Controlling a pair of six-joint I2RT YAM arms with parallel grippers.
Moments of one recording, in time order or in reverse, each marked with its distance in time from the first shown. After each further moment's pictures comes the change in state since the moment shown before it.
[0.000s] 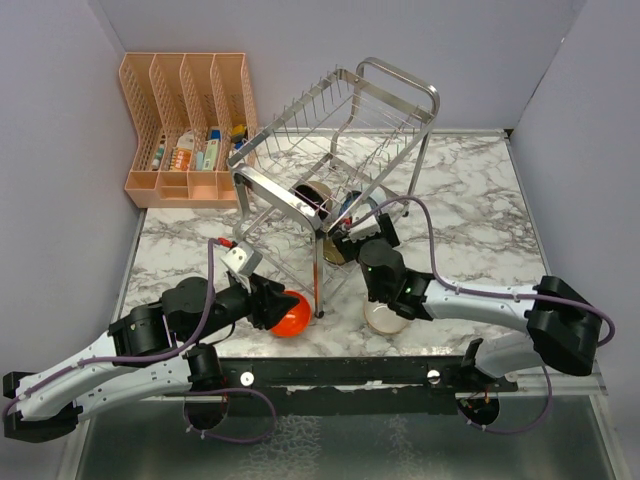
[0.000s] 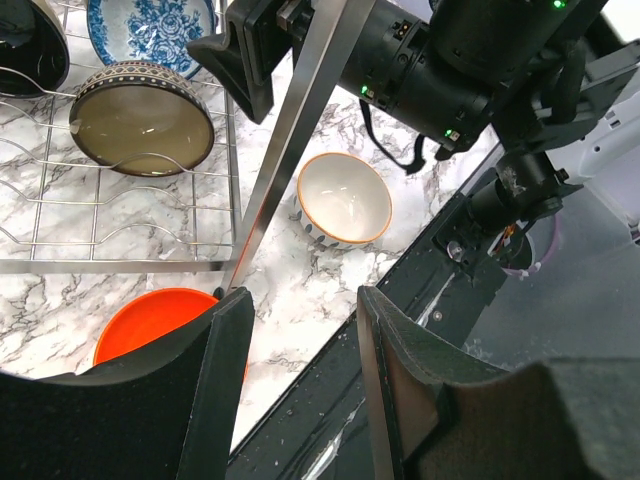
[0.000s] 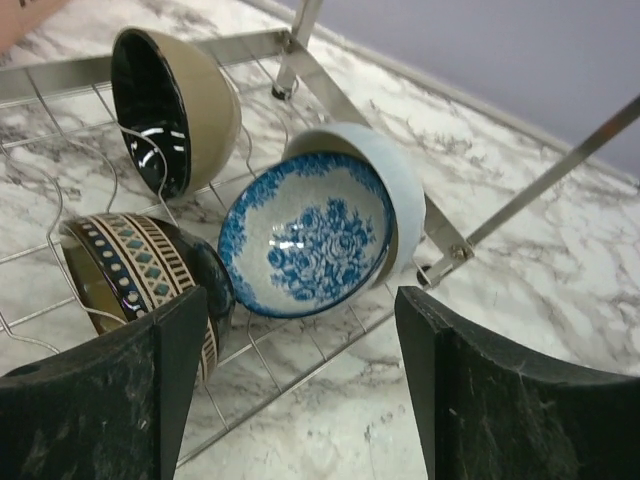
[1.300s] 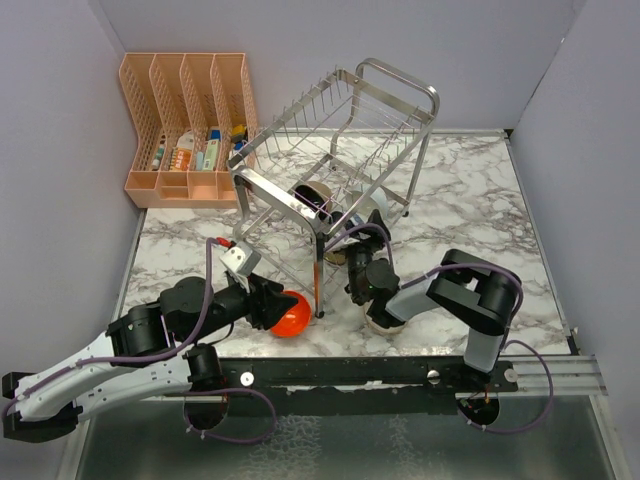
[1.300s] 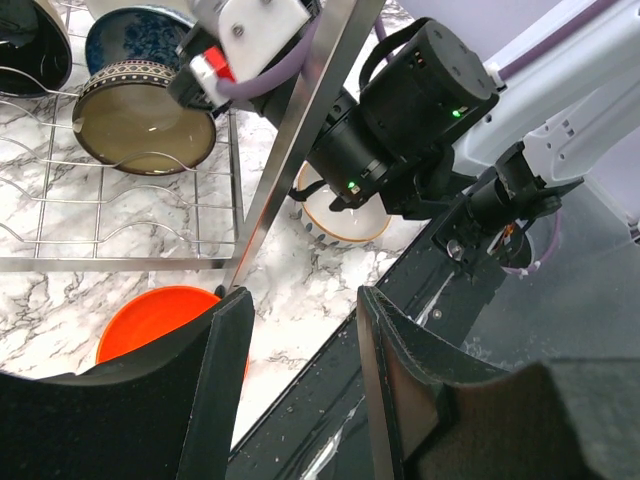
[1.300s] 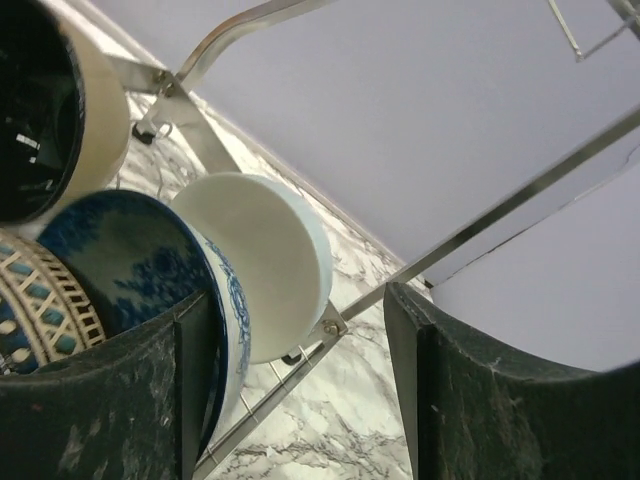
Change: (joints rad) left arm 0.000 -0.001 0.014 -0.019 0.000 0.000; right arm 0.003 0.465 -0.051 0.917 0.084 -0.810
